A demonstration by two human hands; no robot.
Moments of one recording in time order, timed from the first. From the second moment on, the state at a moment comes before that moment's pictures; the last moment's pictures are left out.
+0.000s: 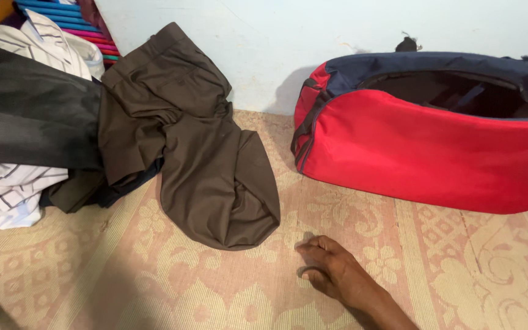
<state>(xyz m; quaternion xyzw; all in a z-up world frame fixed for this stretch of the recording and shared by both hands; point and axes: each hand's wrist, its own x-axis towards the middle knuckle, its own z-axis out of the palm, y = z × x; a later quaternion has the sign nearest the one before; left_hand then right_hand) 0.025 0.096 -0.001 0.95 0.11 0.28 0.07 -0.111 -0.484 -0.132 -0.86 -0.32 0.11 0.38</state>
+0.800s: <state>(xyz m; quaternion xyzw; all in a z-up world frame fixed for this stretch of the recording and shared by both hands) -0.074 -0.327 -0.073 0.69 -0.41 -0.04 0.59 -0.102 -0.506 -0.122 -0.87 -0.06 -0.21 0.43</state>
